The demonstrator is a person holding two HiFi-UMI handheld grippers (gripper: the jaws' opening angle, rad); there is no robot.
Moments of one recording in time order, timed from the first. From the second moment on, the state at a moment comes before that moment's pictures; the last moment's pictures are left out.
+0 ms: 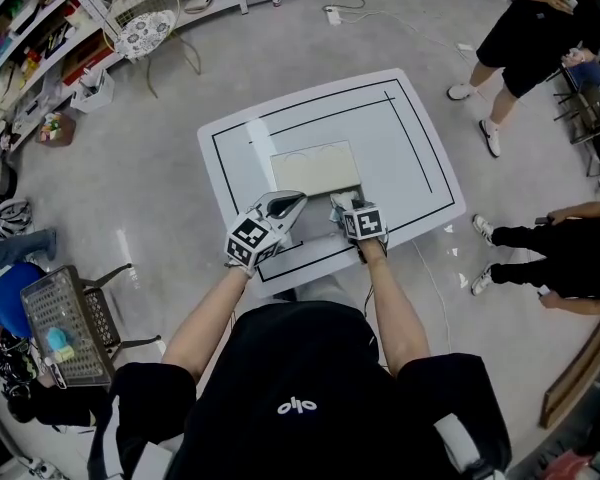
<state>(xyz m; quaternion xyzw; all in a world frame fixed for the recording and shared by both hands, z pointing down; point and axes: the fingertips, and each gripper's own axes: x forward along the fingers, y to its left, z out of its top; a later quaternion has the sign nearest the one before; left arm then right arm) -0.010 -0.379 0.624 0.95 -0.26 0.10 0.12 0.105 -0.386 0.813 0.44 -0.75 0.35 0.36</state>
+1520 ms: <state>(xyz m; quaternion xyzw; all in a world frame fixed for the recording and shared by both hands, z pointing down) -0.055 -0.291 0.511 0.96 -0.28 0.02 0.04 0.078 -0.303 0.512 0.54 -0.82 0.10 0.14</state>
